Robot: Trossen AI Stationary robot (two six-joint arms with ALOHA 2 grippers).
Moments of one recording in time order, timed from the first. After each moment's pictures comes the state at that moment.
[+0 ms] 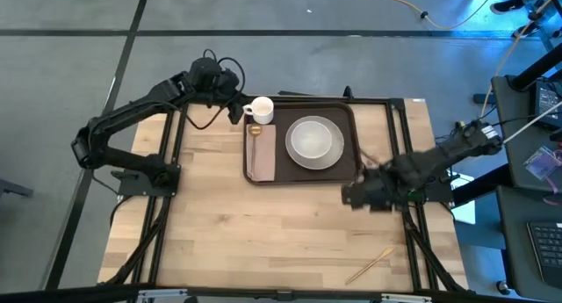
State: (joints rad) left arm 0.64 1.23 1.19 -0.54 0.20 -0.07; right arm 0.42 1.30 1.19 -1.19 -0.14 2.08
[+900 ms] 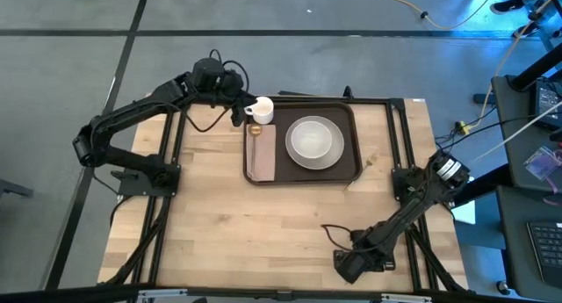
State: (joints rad) left arm 0.61 1.25 1.19 -0.47 0.23 0.06; right arm 0.80 1.84 1.13 -0.67 -0.31 2.42
